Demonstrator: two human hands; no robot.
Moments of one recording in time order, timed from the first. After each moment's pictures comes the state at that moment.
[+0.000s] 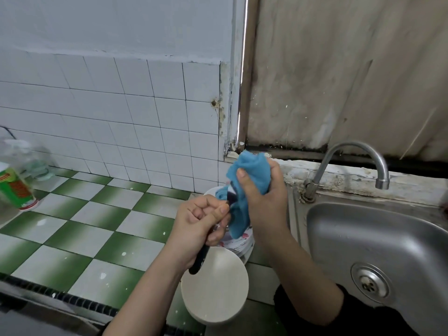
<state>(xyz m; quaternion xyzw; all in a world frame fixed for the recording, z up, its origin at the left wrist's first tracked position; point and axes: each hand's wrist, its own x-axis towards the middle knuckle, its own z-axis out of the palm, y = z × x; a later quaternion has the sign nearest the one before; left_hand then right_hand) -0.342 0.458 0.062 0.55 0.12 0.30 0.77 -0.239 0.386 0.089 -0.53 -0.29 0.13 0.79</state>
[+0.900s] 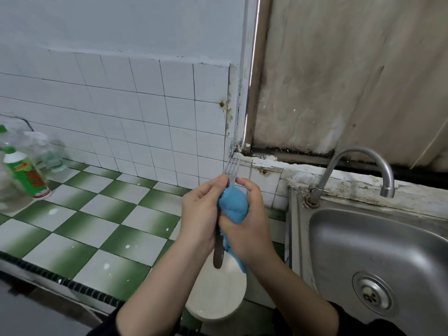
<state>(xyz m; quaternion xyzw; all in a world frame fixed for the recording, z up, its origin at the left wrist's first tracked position) -0.315 0.432 0.095 0.40 0.31 0.41 0.76 -0.260 0.374 0.055 -0.62 -0.36 0.21 0.66</state>
